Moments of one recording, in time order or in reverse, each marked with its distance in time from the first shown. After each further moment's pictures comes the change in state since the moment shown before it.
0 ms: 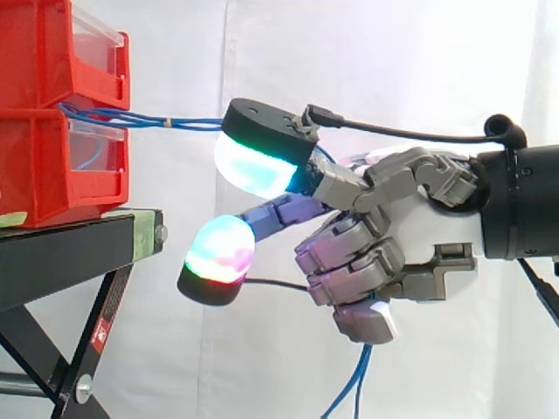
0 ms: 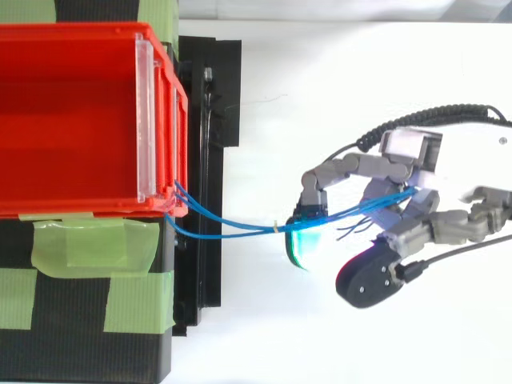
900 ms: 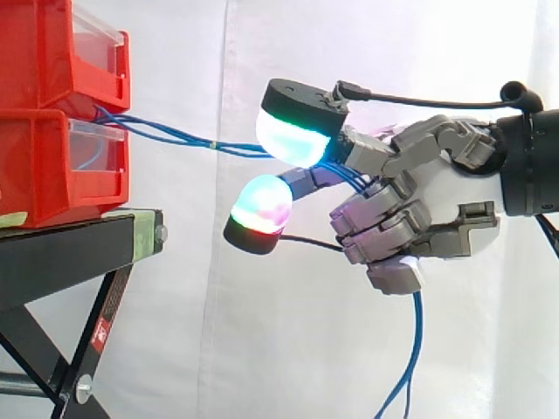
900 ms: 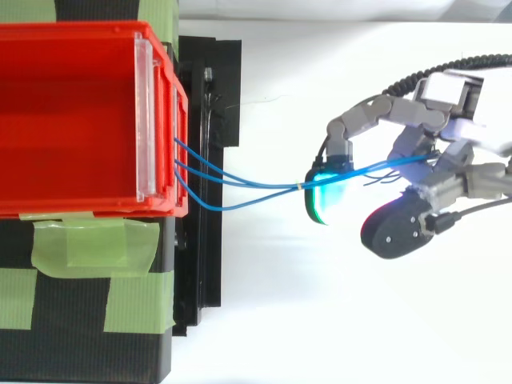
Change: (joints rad) arm -0.044 0.066 -0.001 -0.098 0.019 -0.020
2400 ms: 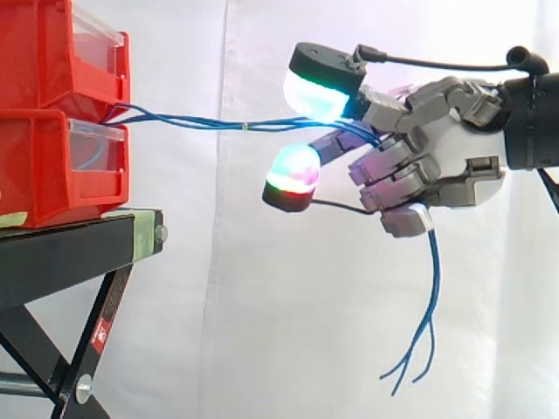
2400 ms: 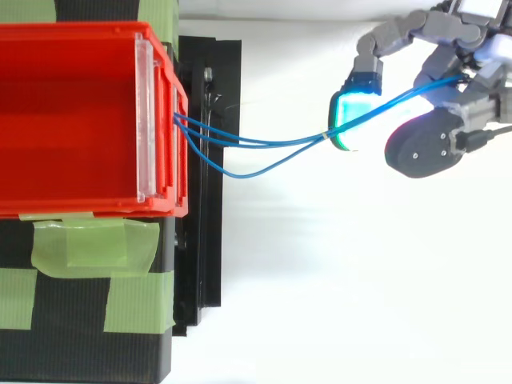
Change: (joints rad) arm -0.066 0.058 0.001 -0.006 -0.007 -0.082
